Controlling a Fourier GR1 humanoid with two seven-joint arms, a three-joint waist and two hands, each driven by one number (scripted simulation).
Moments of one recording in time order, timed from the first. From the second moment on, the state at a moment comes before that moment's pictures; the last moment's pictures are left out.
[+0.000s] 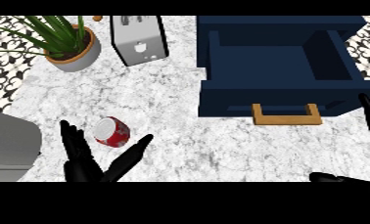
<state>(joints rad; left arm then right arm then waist) 0.23 0.00 -0.40 -1.78 -0.25 1.06 0.18 0.19 -0.10 -0.19 -2.15 -0.11 0.05 0.16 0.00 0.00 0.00</state>
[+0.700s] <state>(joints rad) 0.21 0.00 -0.28 -1.48 0.26 1.02 -0.33 0.18 -0.11 -0.25 -2.19 -0.16 0.07 0.21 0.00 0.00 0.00</state>
